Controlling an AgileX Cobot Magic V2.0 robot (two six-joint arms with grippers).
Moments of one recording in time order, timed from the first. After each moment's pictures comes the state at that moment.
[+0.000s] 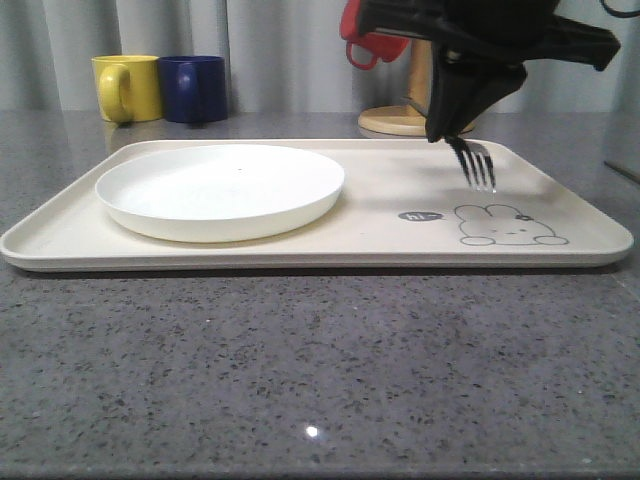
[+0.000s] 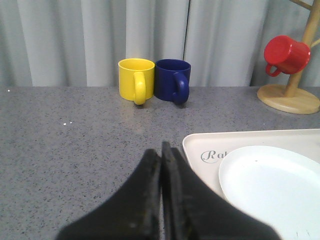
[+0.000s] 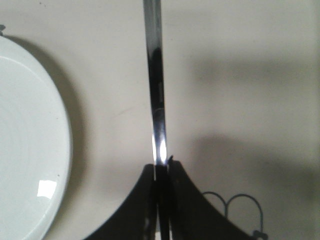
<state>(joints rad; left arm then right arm) -0.07 0.49 -0.51 -0.46 0.25 0.33 0.52 1.63 -1.31 -0.14 0.73 0.61</state>
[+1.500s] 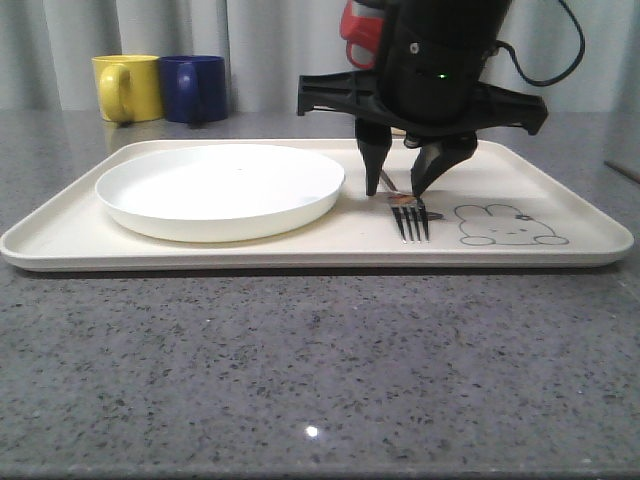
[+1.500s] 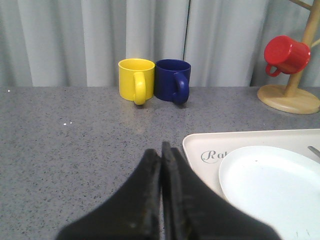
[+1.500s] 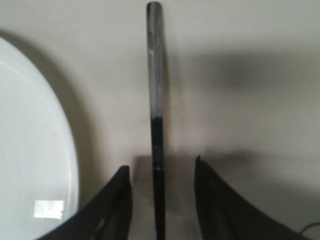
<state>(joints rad) -0.07 0.49 -0.51 -0.46 0.25 0.33 0.62 1.75 -1.31 -0.32 0.65 0.87</state>
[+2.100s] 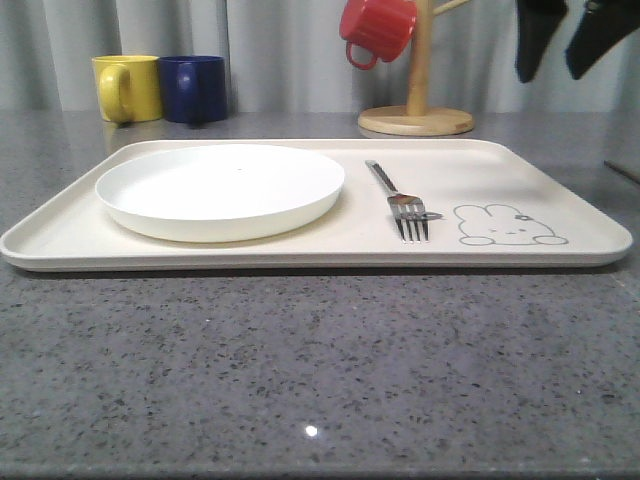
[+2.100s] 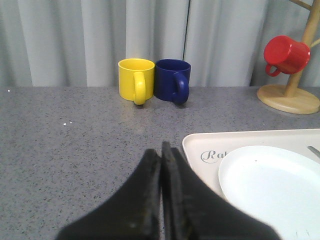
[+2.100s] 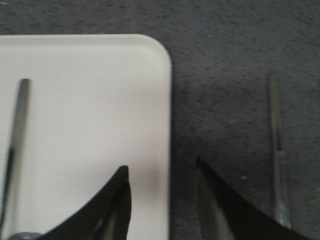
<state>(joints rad) -0.07 0.49 -0.51 -0.46 0.25 0.33 0.38 1.53 -1.31 -0.35 0.83 0.60</state>
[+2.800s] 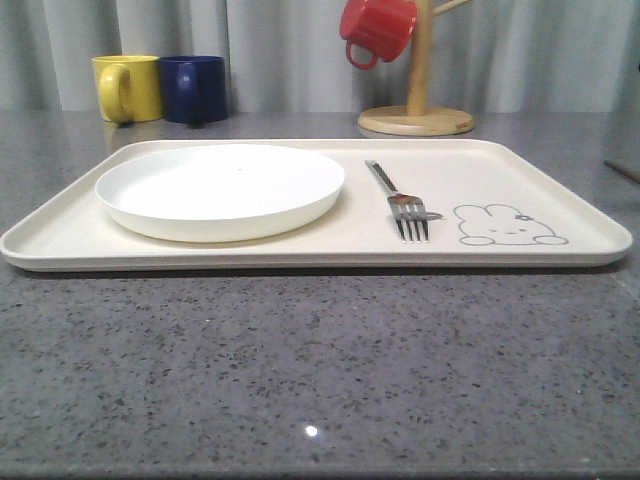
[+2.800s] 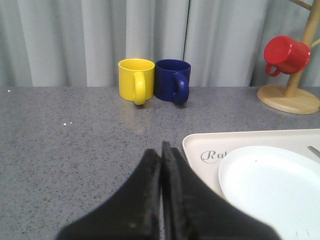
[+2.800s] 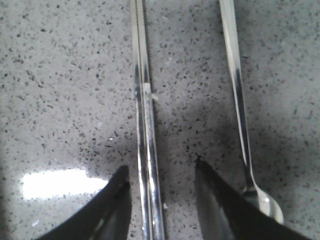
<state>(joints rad) -0.07 0.49 -0.51 -0.46 0.25 0.33 -0.03 1.53 -1.16 0.00 0.84 0.12</state>
